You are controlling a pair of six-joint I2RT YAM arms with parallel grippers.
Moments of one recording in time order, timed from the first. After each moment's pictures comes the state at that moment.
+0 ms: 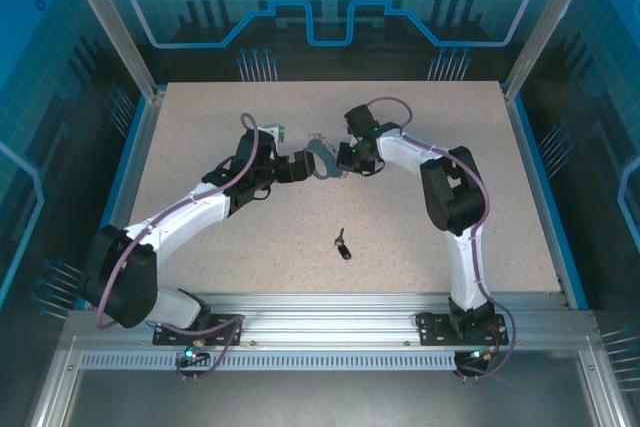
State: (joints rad) left arm -0.44 1.42 0.94 -0.15 0.04 -0.54; right arm 0.46 2.16 1.60 -0.57 -0.17 0.59
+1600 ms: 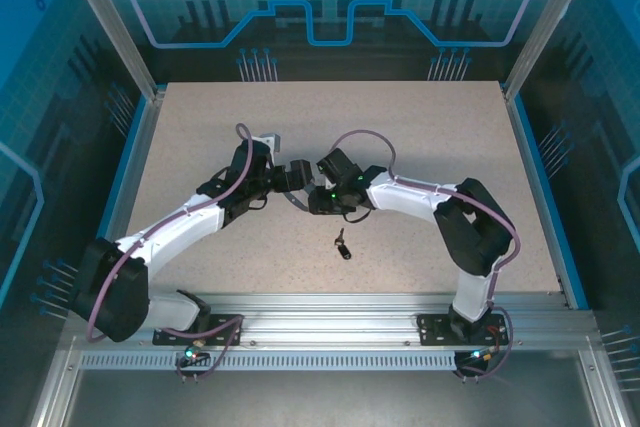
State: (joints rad) left arm -0.46 1.34 0.85 -0.14 0.04 -0.56; right arm 0.75 1.84 1.21 -0.40 -0.15 0.65
